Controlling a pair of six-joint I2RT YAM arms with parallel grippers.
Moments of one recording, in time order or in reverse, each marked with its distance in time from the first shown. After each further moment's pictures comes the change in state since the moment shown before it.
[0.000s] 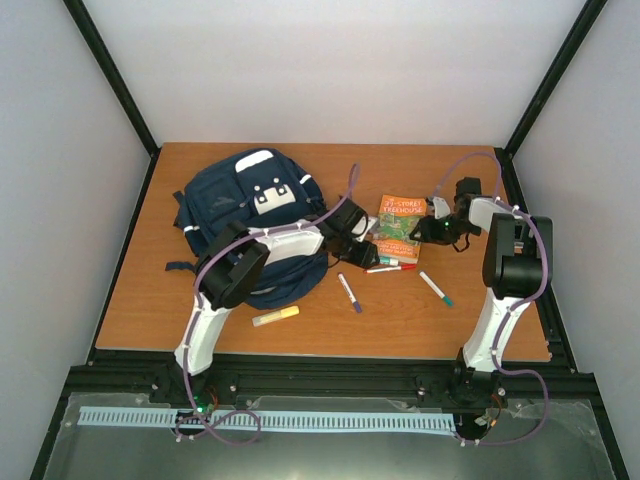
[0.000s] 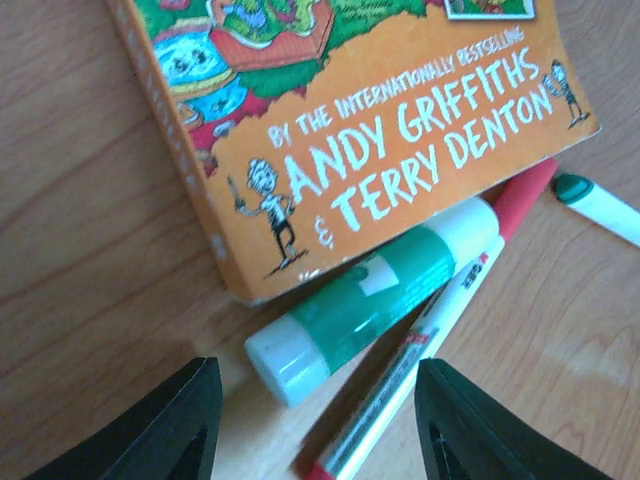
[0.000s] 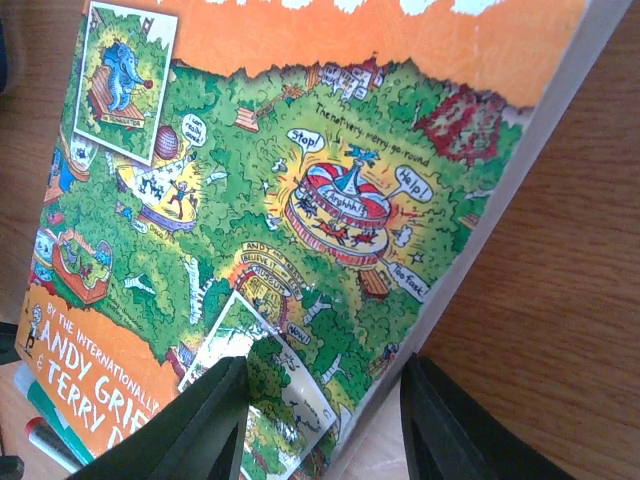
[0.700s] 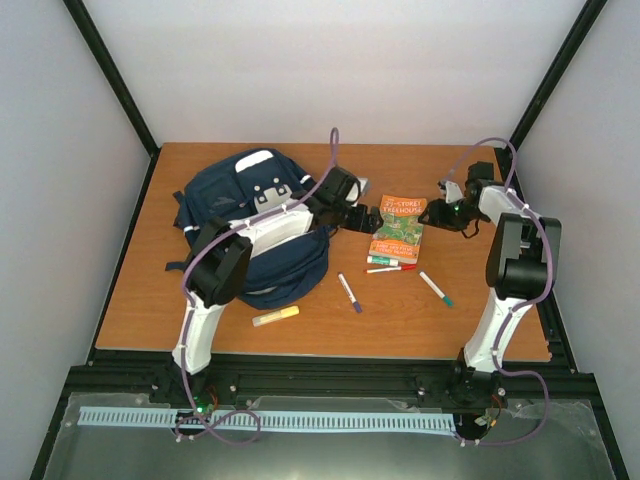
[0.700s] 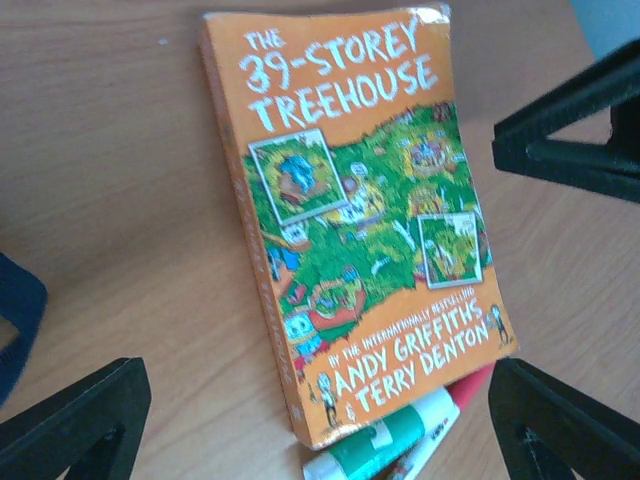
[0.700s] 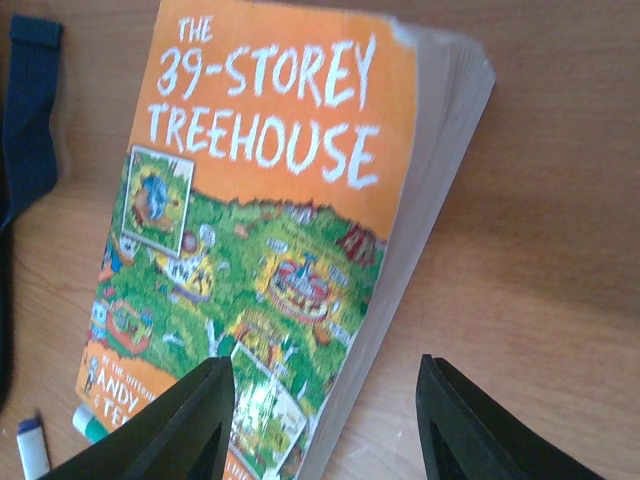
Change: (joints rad) left arm 0.074 -0.065 0.132 -0.036 -0.105 -0.064; right arm -0.045 -0.020 0.128 -0.085 0.002 0.066
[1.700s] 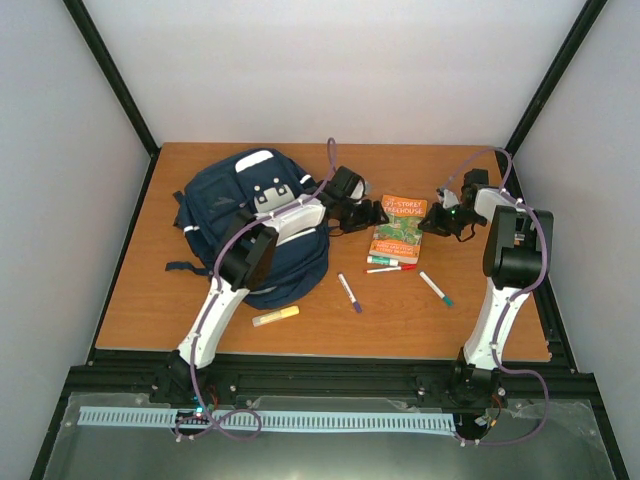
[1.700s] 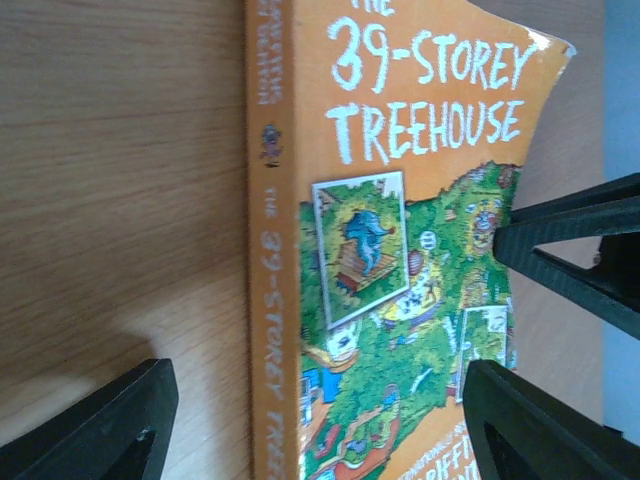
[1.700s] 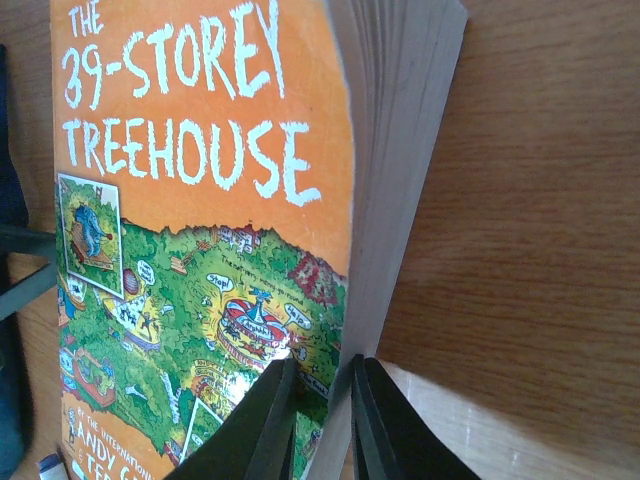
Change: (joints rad) left arm 0.054 0.326 0.298 -0.032 0.198 -0.286; right arm -0.008 0.128 0.030 0.031 -0.036 0.116
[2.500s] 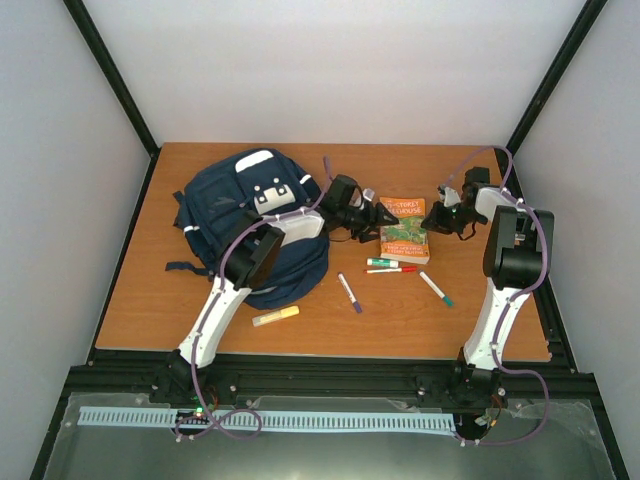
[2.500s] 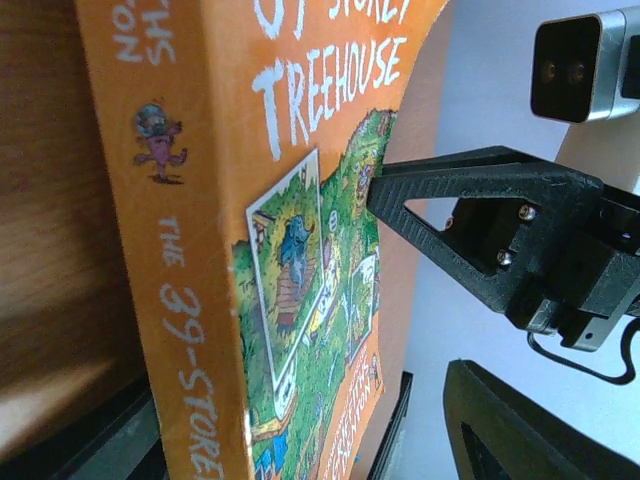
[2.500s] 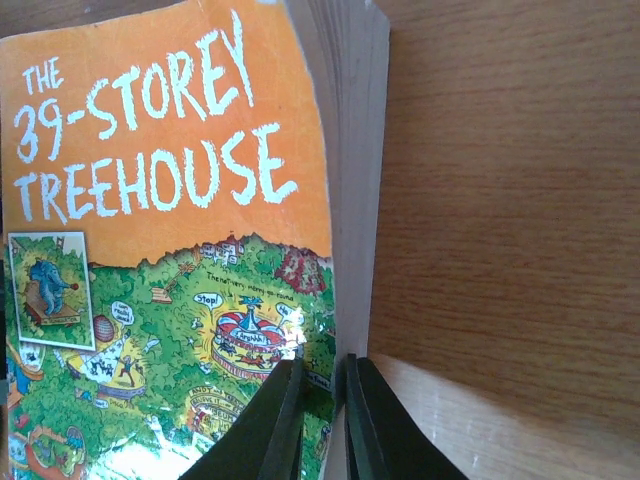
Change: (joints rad) left arm 0.006 0.039 -0.138 0.436 0.324 -0.397; right arm 0.001 -0.002 0.010 0.008 0.036 -0.029
